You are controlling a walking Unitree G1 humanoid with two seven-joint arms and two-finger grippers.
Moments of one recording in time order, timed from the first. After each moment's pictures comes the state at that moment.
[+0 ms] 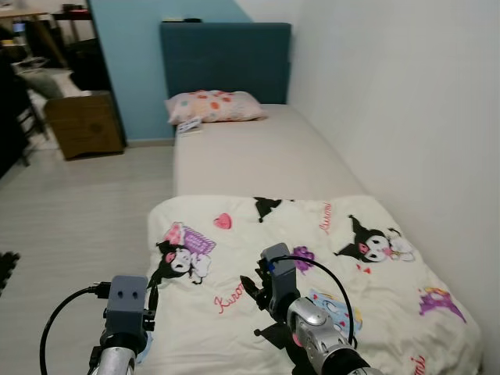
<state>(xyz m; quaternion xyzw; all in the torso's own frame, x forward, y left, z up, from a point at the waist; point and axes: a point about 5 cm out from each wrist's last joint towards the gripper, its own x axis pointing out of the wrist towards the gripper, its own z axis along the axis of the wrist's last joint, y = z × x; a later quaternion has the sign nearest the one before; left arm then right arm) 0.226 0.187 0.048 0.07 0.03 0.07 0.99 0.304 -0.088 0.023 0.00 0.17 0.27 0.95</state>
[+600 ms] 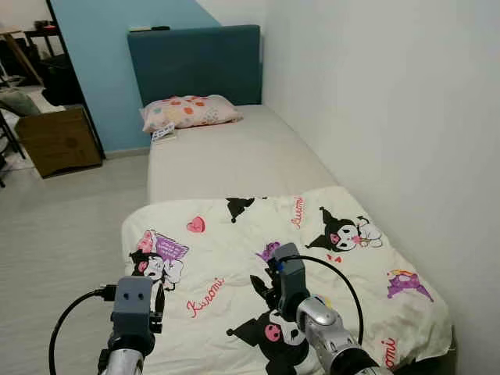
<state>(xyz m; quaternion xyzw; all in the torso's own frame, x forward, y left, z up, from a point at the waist) 0.226 0.181 0.044 0.05 0.04 0.08 0.99 0.304 -0.096 0.021 -0.01 0.17 0.26 0.95</state>
